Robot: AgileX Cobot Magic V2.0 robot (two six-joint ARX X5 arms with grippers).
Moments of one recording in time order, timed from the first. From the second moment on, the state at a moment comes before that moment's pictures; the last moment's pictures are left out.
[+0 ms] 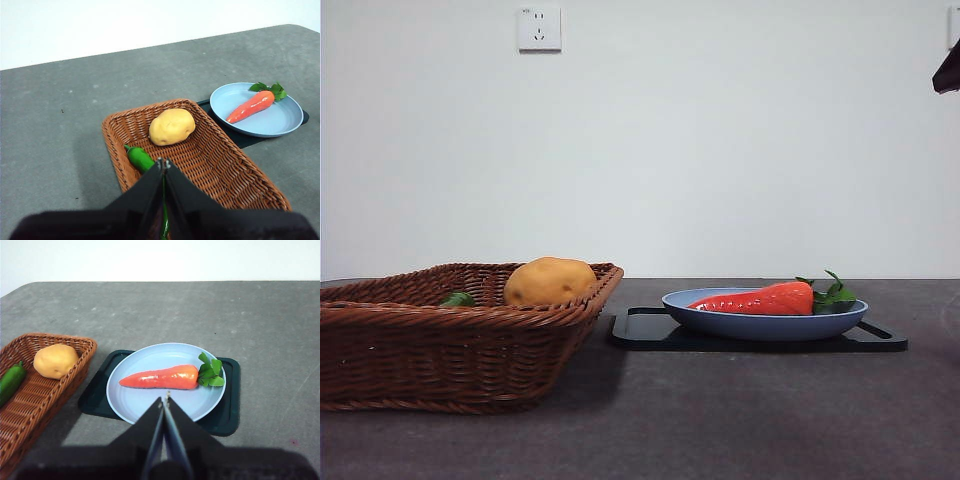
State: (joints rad) left arm -0.41 0.33 0.59 -0.55 -0.02 -0.03; right arm 0.59 0.49 0.45 -0.24 0.26 0.16
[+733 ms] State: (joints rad) left arm -0.01 0.01 0.16 -0.26 -0.02 0.07; right arm 0.59 0.49 0.45 -0.24 0.26 0.16
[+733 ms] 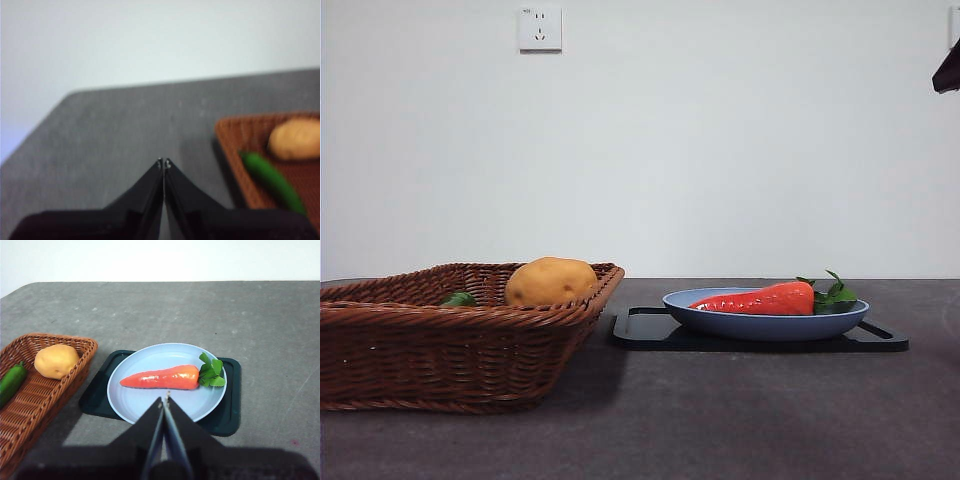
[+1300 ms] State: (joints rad) left arm 0.00 0.01 0.04 -0.24 -0.02 0.04; right arm 0.59 0.49 0.45 -0.24 0.26 0.16
